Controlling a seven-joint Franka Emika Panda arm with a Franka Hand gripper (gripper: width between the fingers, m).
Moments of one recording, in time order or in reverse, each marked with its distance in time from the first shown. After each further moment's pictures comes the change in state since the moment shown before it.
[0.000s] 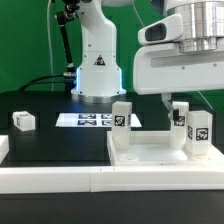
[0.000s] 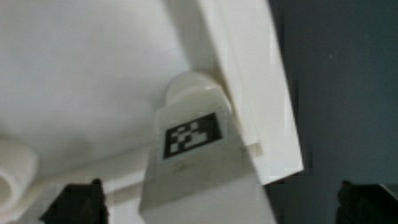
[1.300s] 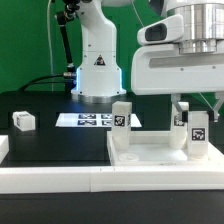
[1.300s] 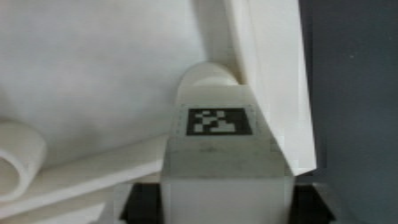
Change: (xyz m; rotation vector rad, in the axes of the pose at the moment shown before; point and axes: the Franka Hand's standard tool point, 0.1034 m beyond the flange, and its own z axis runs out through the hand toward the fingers) arm -0.001 0.002 0.001 -0.018 0.000 0.345
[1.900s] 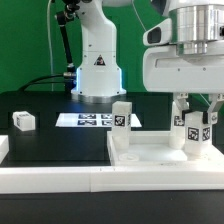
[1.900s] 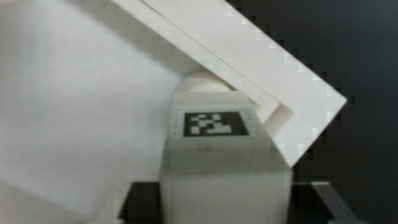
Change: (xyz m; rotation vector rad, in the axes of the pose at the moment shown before) arm -0.002 0.001 0.001 -0.009 -0.005 0.571
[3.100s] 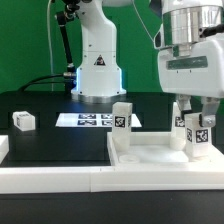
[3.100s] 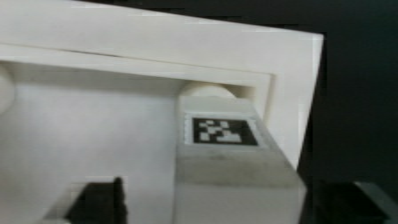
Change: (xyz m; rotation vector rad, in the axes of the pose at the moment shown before) arm -0.001 -0.001 0.002 0.021 -0.014 0.267
